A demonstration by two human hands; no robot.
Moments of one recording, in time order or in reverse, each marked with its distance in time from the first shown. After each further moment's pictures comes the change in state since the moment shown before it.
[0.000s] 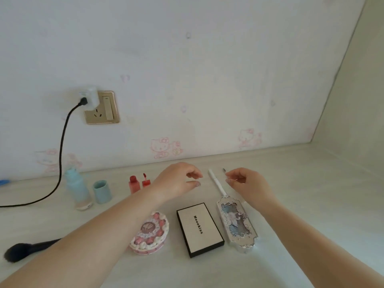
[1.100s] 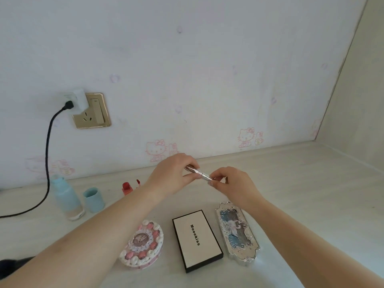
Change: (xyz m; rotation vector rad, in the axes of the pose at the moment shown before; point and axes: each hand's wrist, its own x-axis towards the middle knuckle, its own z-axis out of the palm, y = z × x) left_hand 0.030 -0.012 0.002 0.060 0.223 0.136; right_hand 0.020 -0.019 0.016 -0.167 -0.132 -0.164
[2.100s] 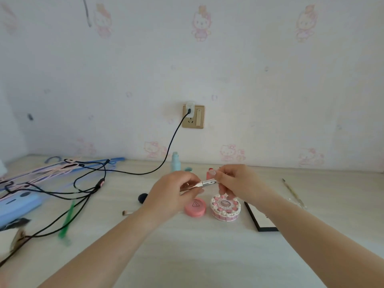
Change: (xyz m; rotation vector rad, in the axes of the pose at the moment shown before) left_hand -0.231 0.032 -0.147 -0.067 0.284 -0.220; right_hand -0.104 -0.201 0.044 0.336 -0.346 -0.143
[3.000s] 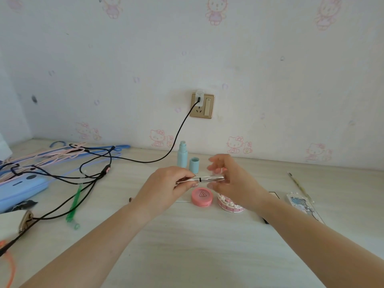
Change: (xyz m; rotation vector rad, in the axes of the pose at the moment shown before) left_hand -0.020 -0.018 -0.020 0.084 -0.008 -0.005; right_hand 0.009 0.021 0.034 -0.120 -0.040 -0.237
